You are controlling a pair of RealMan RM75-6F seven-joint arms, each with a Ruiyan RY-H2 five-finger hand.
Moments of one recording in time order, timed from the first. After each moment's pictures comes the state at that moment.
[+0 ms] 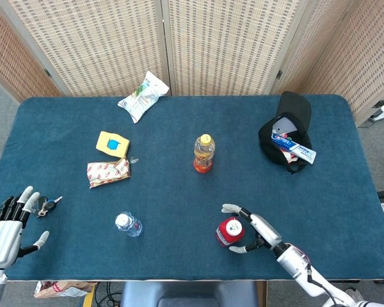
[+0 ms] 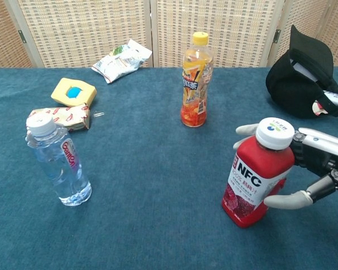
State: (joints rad) left arm -0.08 -1.11 -0.02 -1.70 1.54 1.51 0.11; right arm 0.41 -1.52 -0.07 -1.39 -1.73 1.16 0.89
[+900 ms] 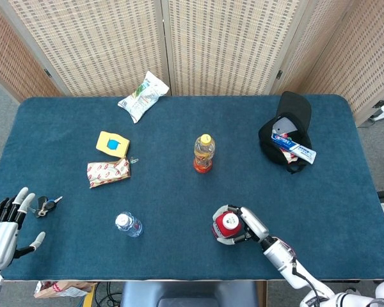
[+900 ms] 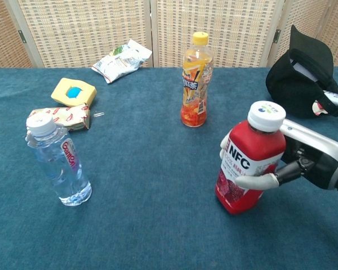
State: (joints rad) left arm -0.07 -1.11 -0.02 -1.68 1.53 1.52 0.09; right arm 0.46 -1.65 -0.04 -1.31 -1.68 1.21 0.93
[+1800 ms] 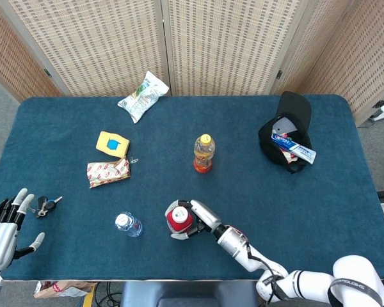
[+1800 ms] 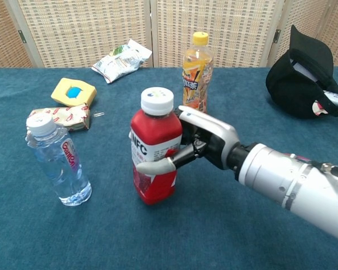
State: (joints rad) left arm -0.06 -1.12 -0.02 -1.66 1.53 1.52 0.07; right arm 0.70 -1.85 0.11 -1.30 -1.56 0.98 0.83
